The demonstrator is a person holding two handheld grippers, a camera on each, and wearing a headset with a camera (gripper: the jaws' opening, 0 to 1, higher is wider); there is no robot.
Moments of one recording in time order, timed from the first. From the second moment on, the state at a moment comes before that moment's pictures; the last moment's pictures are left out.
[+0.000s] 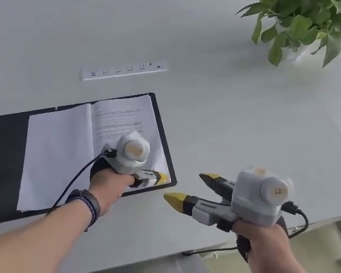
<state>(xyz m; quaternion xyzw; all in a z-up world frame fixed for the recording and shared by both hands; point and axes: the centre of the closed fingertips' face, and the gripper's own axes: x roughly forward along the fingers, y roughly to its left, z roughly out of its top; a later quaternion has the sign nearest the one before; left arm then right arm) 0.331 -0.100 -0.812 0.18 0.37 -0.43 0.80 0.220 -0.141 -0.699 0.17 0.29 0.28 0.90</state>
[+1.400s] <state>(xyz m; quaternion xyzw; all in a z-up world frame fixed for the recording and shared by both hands) 0.336 -0.086 -0.804 0.13 0.37 -0.41 0.82 0.243 -0.137 -0.711 0.19 0.30 0.29 0.89</state>
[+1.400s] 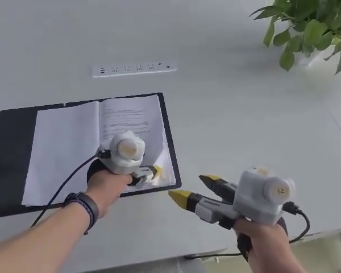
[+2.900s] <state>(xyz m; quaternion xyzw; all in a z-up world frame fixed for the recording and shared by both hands) 0.323 -0.085 -0.796 0.10 0.37 -0.44 0.81 0.357 -0.104 -0.775 0.36 0.34 0.26 0.83</state>
